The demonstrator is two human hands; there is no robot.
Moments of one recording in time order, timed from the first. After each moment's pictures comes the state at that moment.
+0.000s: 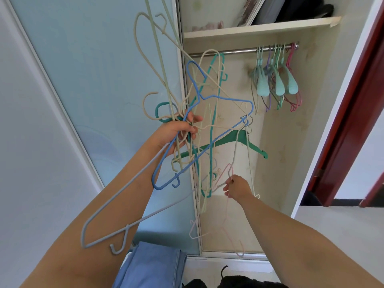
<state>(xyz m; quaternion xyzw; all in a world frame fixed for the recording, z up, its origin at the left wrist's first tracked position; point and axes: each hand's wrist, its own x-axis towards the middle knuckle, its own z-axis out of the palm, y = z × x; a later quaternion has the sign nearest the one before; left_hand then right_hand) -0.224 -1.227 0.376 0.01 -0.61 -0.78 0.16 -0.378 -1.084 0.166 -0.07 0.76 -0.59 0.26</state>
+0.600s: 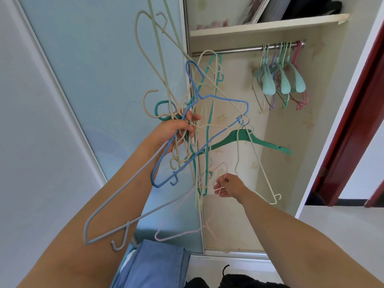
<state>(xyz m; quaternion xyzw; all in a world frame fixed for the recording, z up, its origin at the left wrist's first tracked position) -0.211 -1.242 0.377 0.02 -0.63 -0.76 0.17 -0.356 -1.100 0.177 -0.21 0.74 -0.55 0.33</state>
